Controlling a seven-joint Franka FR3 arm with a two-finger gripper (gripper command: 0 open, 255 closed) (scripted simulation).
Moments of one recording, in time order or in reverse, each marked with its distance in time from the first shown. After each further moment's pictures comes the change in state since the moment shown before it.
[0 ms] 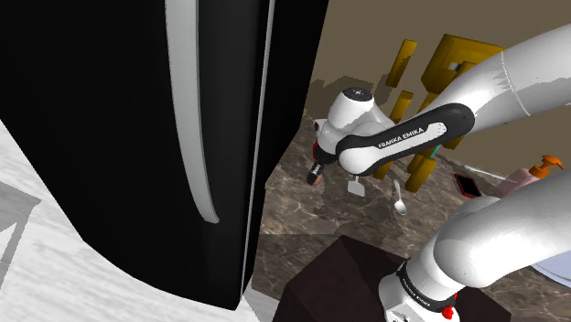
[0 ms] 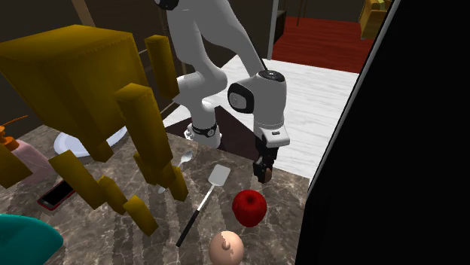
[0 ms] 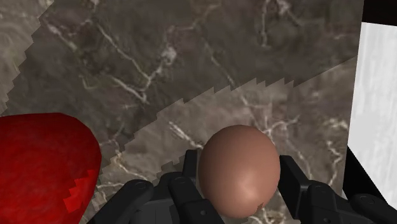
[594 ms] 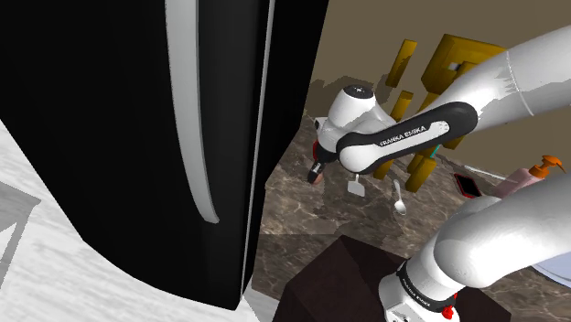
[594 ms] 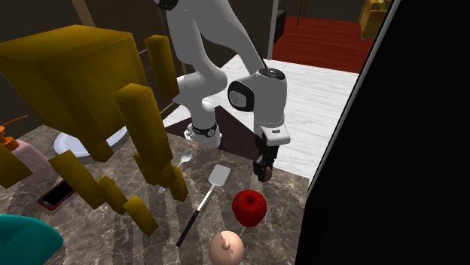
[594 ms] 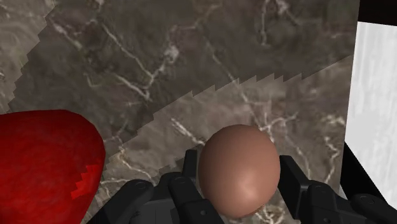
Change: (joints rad) arm 0.004 -0.015 -0.003 0.006 0.007 -0.021 -0.006
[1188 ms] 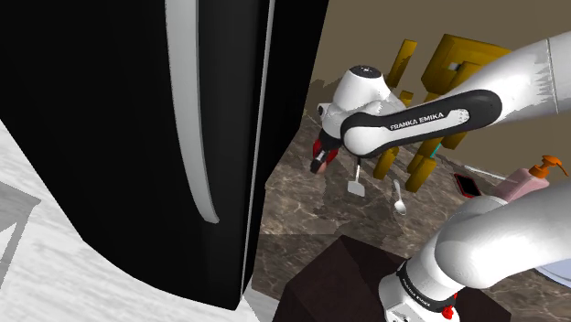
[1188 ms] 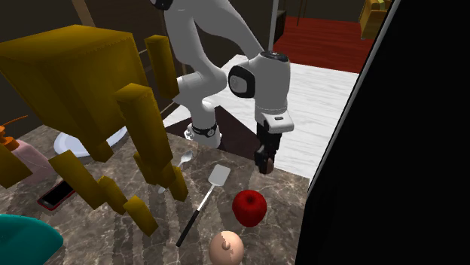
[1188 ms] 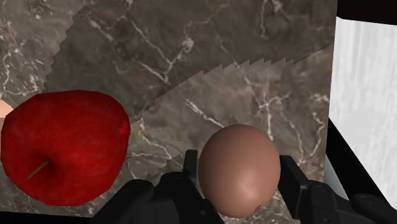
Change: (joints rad) arm 0.020 -0.095 -0.015 0.054 0.033 -0.147 -0.036
